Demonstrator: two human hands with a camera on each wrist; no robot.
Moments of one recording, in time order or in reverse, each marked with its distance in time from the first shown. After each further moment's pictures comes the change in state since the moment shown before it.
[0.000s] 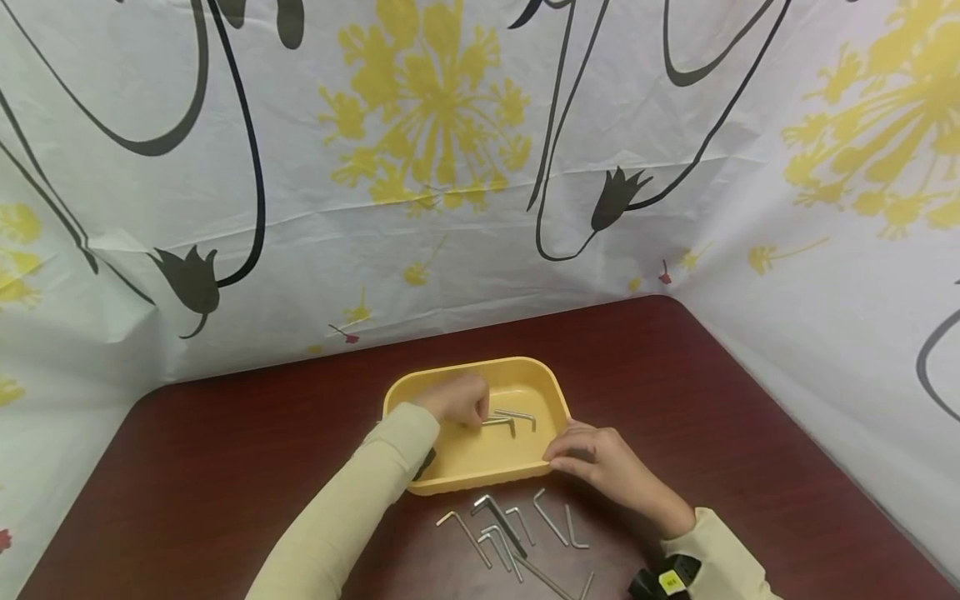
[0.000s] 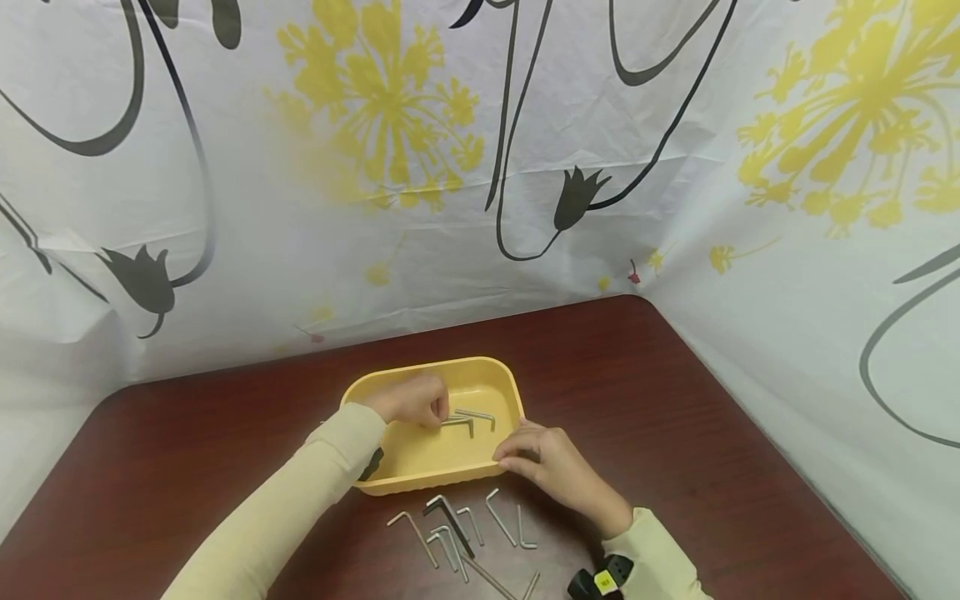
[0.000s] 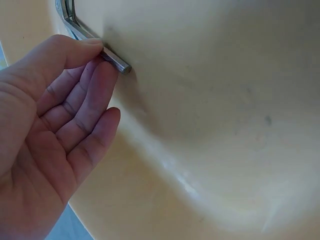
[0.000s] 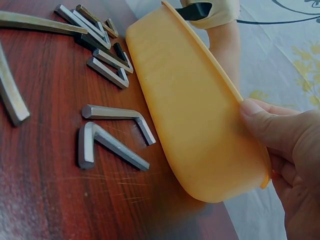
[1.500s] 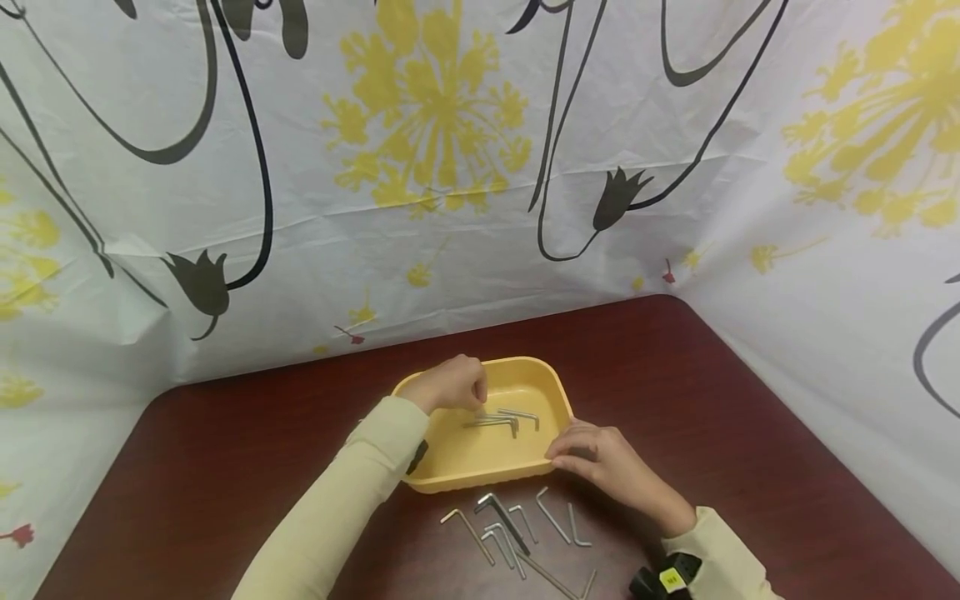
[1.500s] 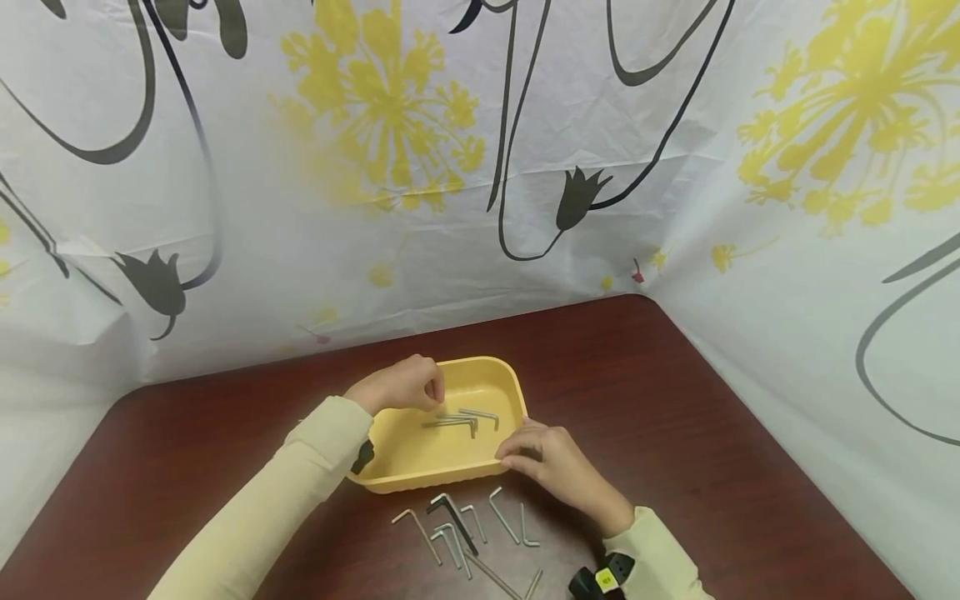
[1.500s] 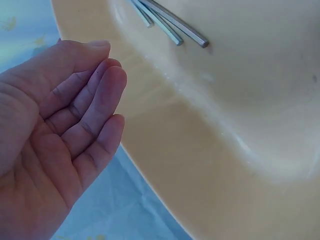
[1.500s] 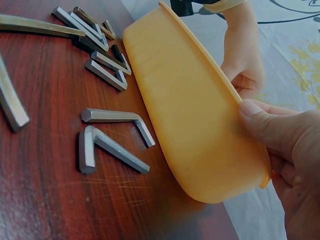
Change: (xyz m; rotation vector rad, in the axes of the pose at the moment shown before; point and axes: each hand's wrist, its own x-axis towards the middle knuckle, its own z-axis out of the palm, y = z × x) left_hand -0.020 0.023 -0.030 0.046 0.095 -0.095; right_hand -0.002 0.002 0.001 -0.013 0.011 0.013
